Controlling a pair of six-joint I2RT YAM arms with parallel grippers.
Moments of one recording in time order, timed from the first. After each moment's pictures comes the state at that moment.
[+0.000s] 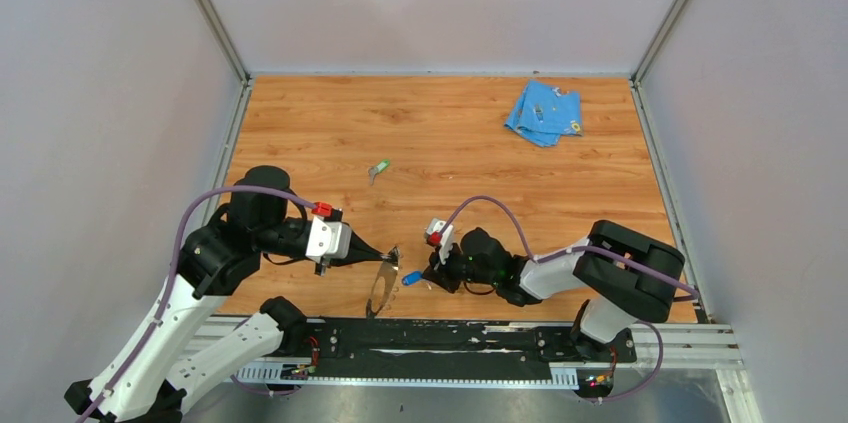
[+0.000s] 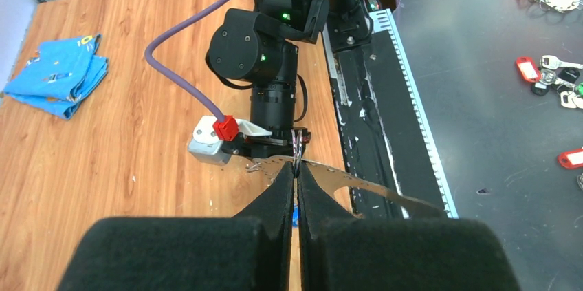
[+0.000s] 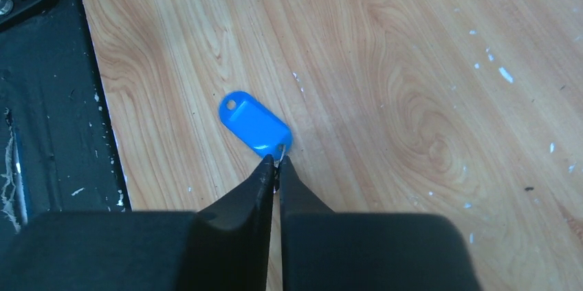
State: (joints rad) left arm -0.62 0.70 1.04 -0.82 0.96 0.60; right arm 1.06 1.56 0.37 0.73 -0.20 0.10
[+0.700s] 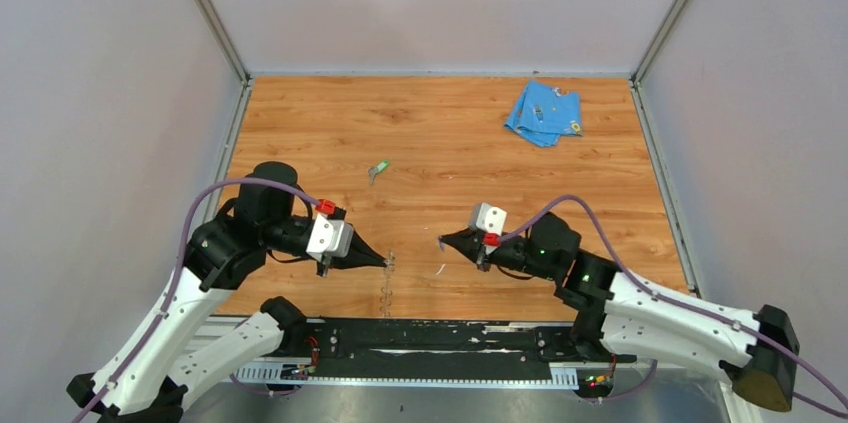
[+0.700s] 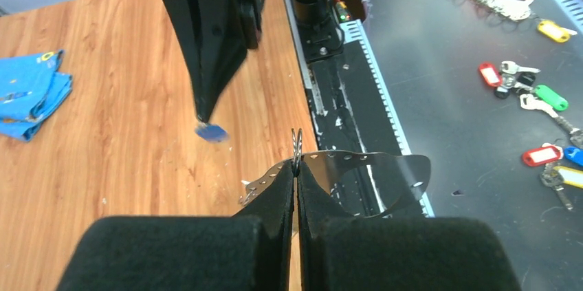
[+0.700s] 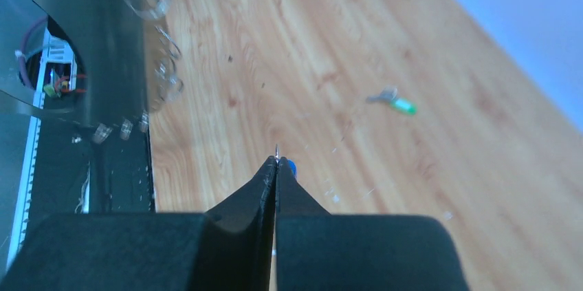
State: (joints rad) left arm -0.62 0.72 1.04 -0.82 1.03 0.59; right arm 1.05 0.80 0.46 0.24 -0.18 -0.17
